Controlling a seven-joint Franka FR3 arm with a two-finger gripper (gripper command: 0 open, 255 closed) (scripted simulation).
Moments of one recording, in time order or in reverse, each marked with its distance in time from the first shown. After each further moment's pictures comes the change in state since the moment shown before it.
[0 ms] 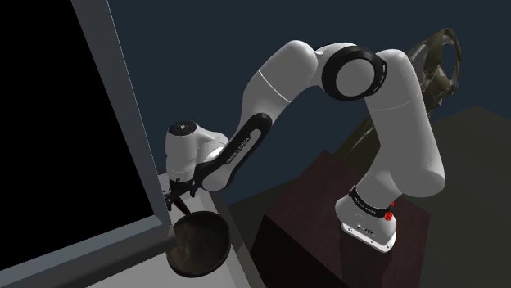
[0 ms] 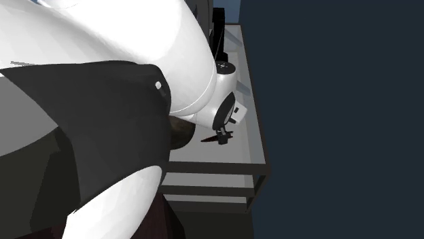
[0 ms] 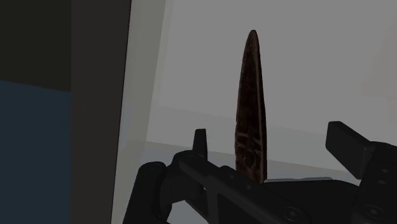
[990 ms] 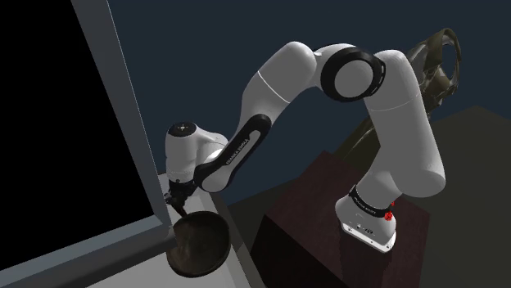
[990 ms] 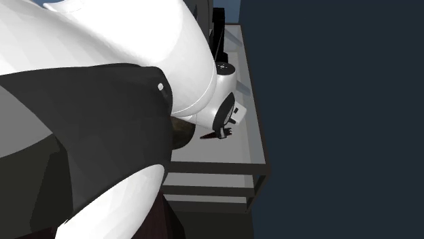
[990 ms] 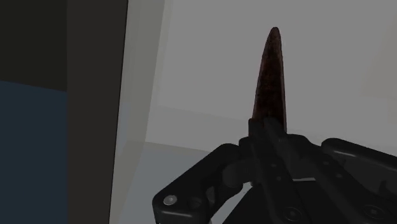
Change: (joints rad) arm 0.005 0.008 -0.004 0.006 -0.003 0.004 0.003
